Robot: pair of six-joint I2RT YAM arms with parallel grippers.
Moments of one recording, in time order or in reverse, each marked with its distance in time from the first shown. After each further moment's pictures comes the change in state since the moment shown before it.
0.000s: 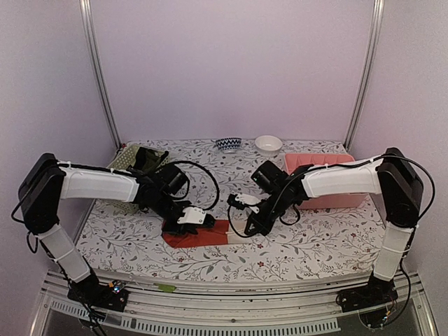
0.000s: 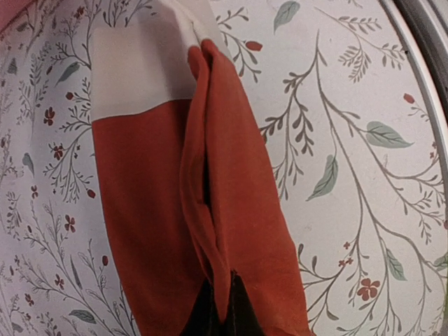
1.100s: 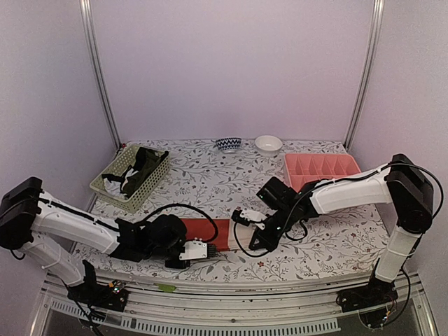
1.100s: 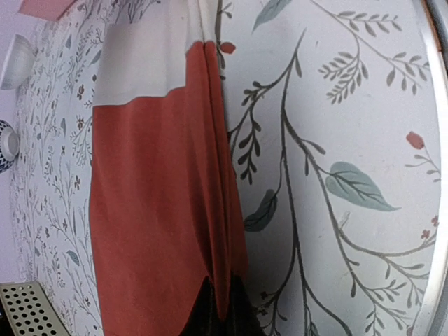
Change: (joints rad) left arm -0.416 -0.205 -0.444 0.508 -0.585 -0.445; right arm 0.052 -0.080 -0.193 0.136 0.003 0.029
